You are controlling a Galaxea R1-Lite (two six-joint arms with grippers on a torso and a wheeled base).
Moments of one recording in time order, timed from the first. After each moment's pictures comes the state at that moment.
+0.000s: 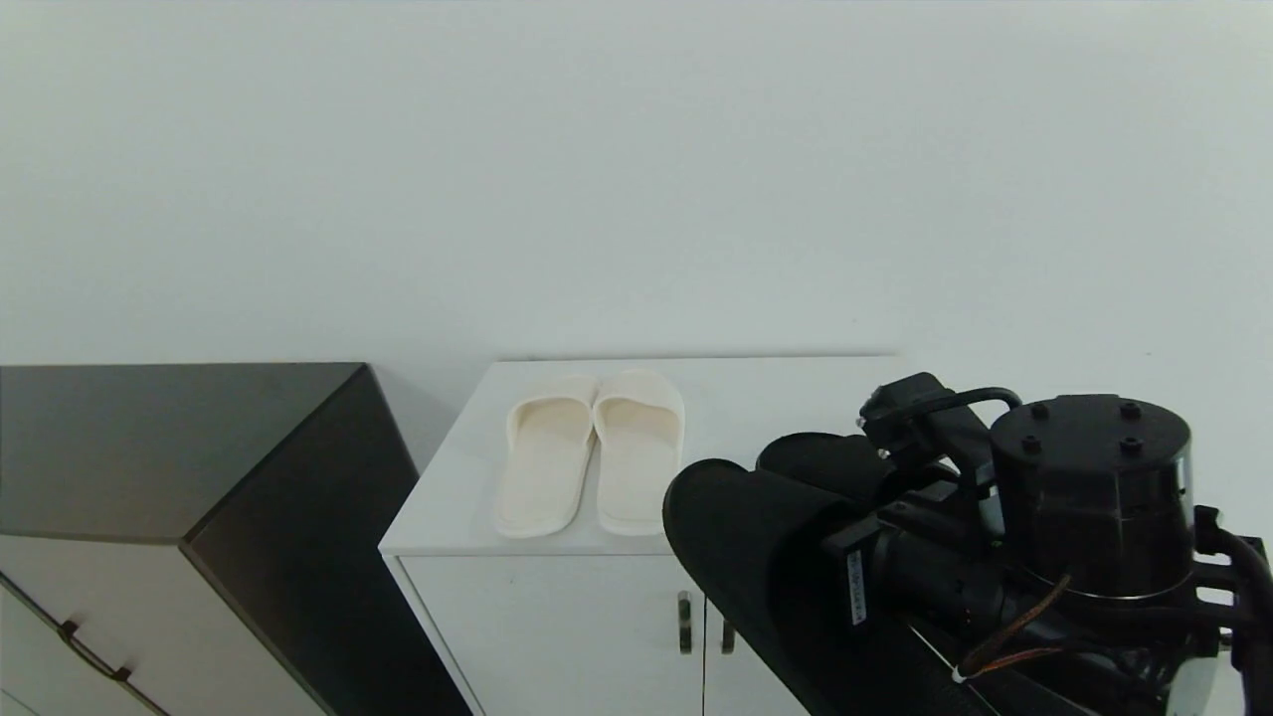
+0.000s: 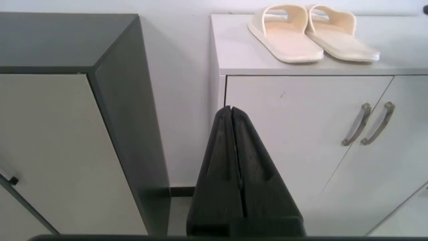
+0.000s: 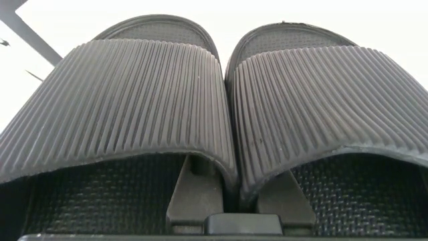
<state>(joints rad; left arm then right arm) -0.01 0.00 0.00 0.00 0.00 -0.02 0.92 1.58 -0.73 -0.51 -0.34 0.18</state>
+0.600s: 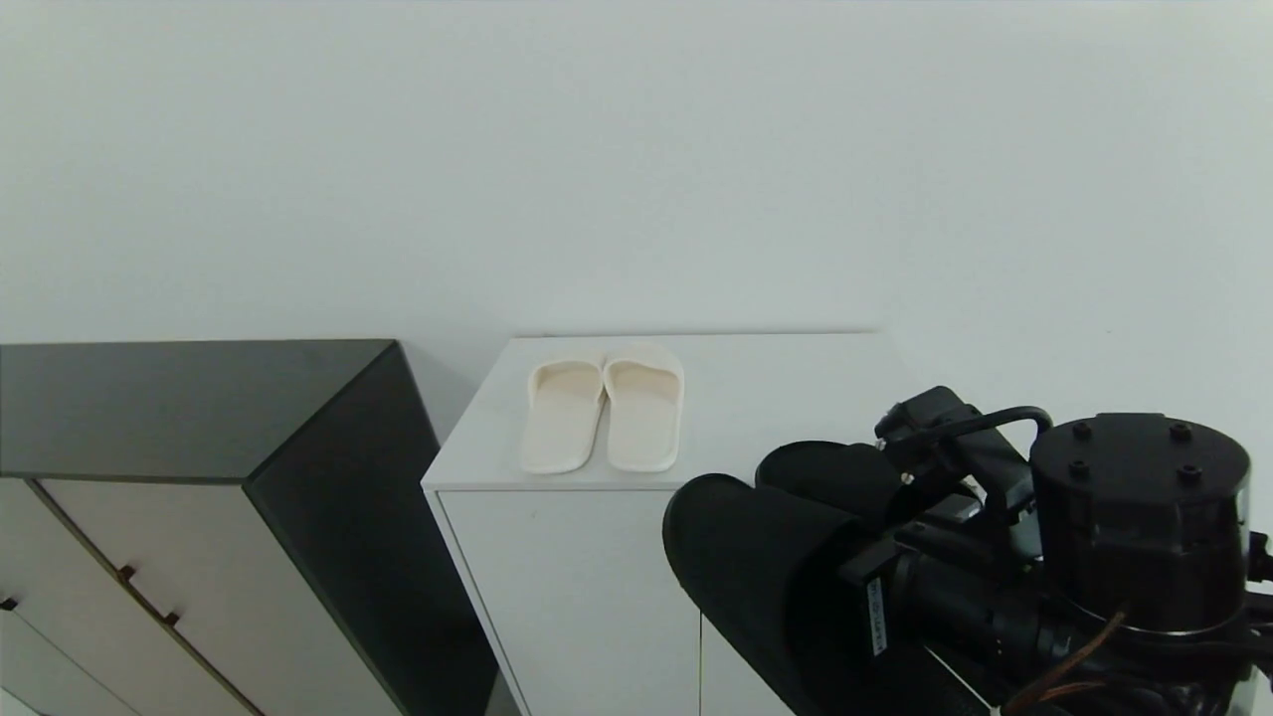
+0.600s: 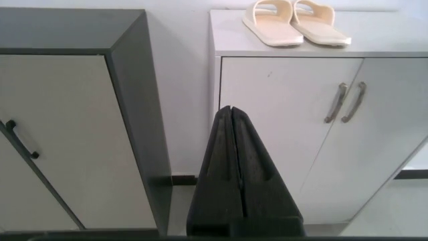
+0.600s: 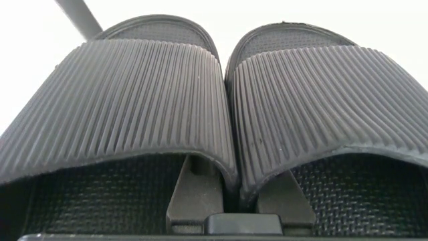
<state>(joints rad) -0.01 0.00 0.00 0.00 0.00 -0.02 0.92 1.54 -0.67 -0.53 -0.31 0.16</state>
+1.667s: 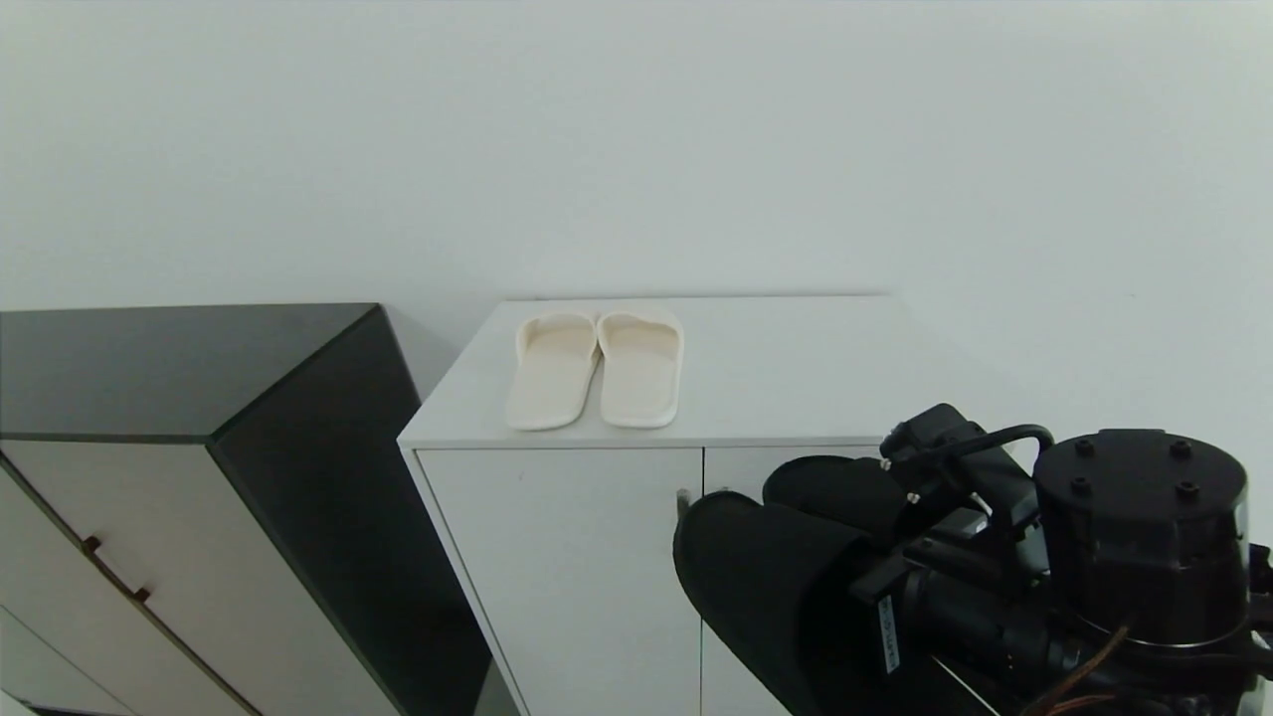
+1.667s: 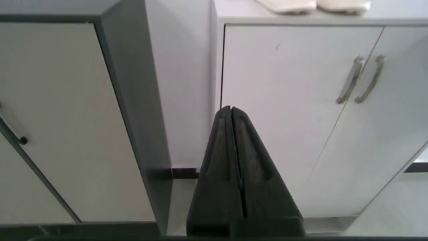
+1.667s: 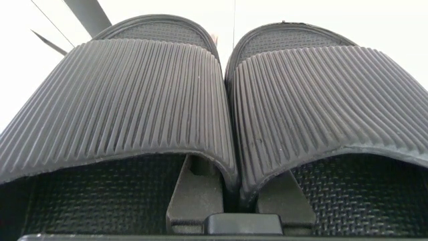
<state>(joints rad) -0.01 0.00 0.00 0.00 0.00 -0.02 0.93 1.53 -0.64 -0.53 -0.30 0.15</state>
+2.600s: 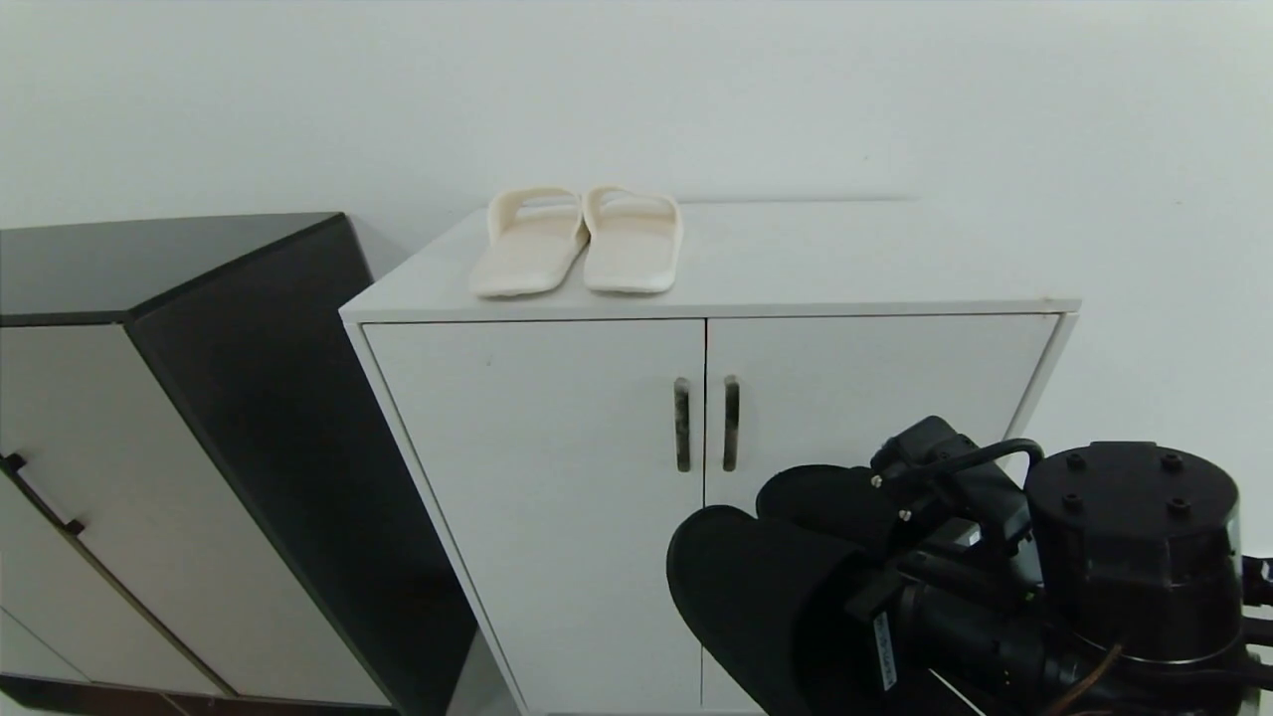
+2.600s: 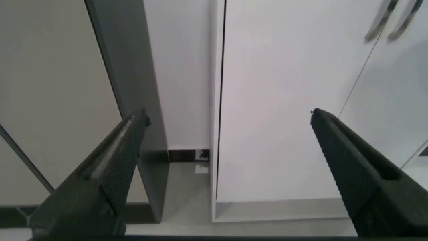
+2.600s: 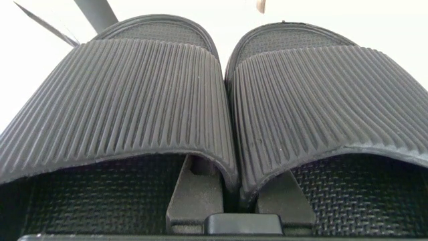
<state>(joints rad) -0.01 0.00 0.00 0.00 0.00 -0.02 0.94 1.54 -0.63 -0.53 -0.28 0.14</state>
